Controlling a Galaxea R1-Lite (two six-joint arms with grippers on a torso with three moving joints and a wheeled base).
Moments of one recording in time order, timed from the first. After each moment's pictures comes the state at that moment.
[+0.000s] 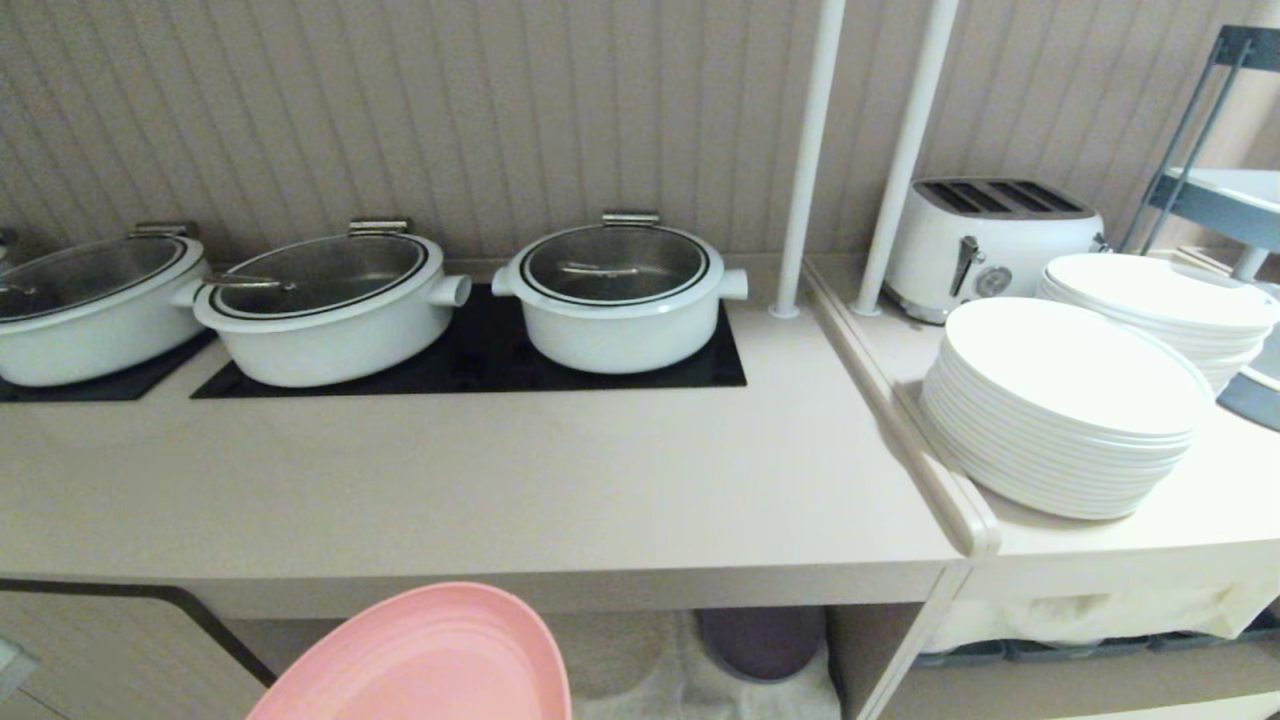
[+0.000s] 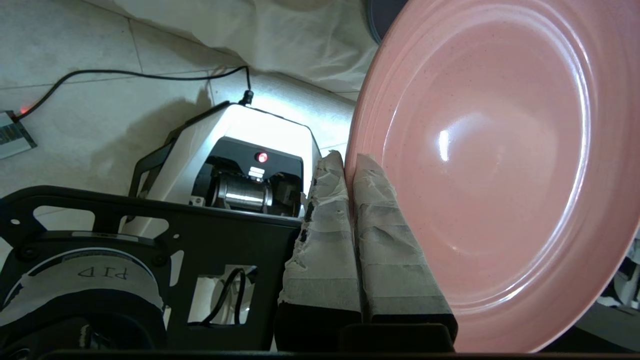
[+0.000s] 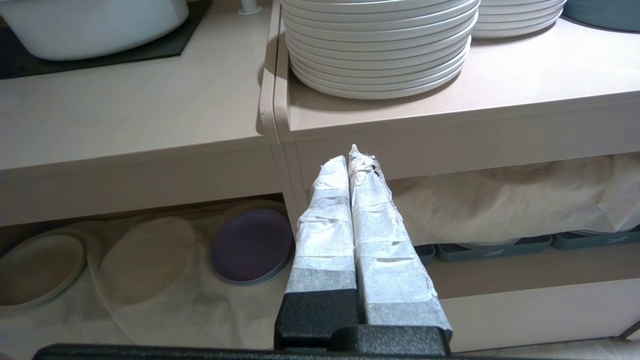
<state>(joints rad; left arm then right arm) -0.67 0.79 -0.48 0.52 0.14 -1.02 0.00 0.00 0.00 -0.01 -0.05 0.10</state>
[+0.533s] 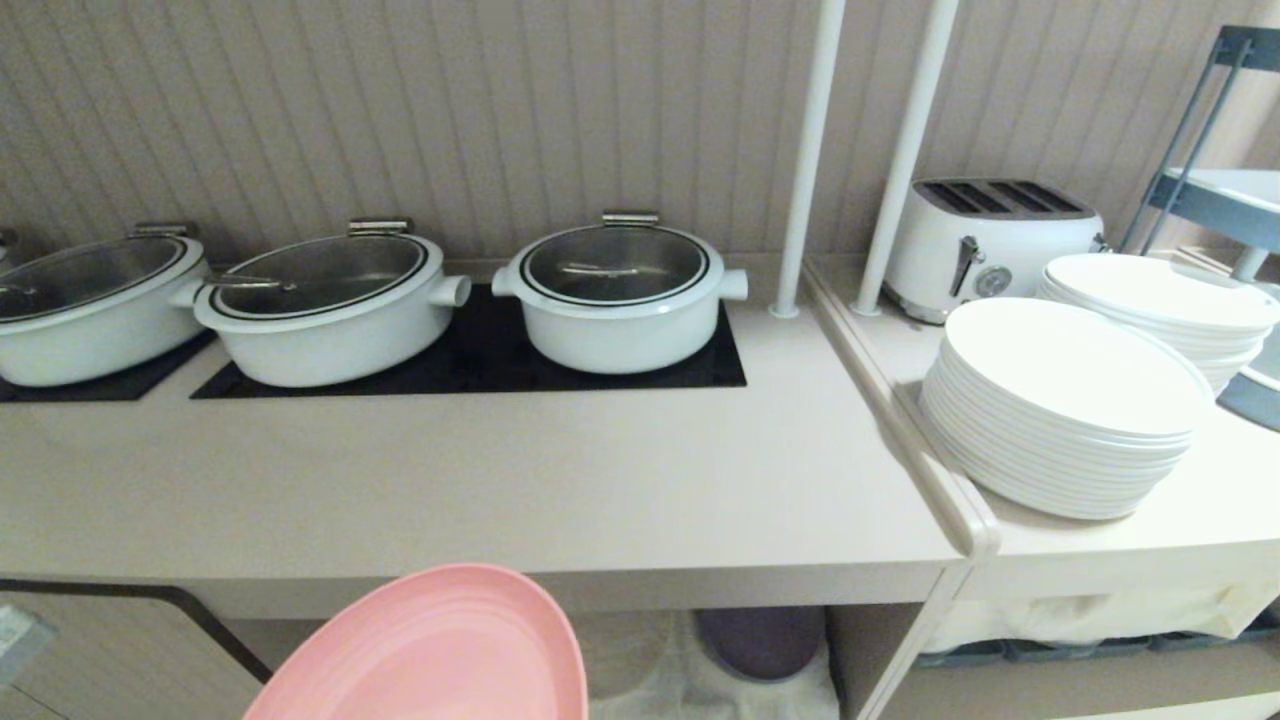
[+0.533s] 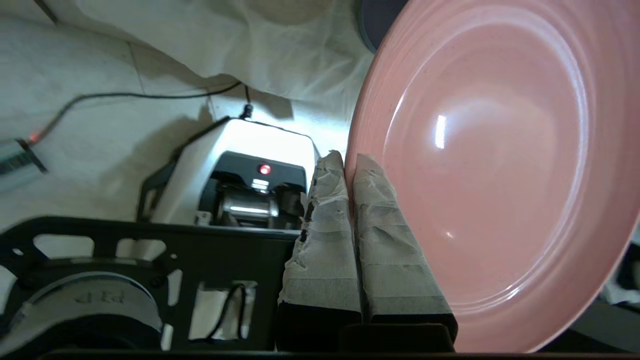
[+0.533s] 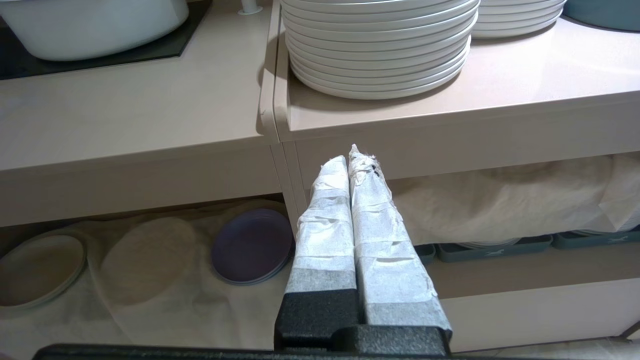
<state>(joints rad) -0.67 0.83 -0.51 0.49 0.14 -0.96 0.00 0.00 0.00 -0.01 -0.05 0.10</state>
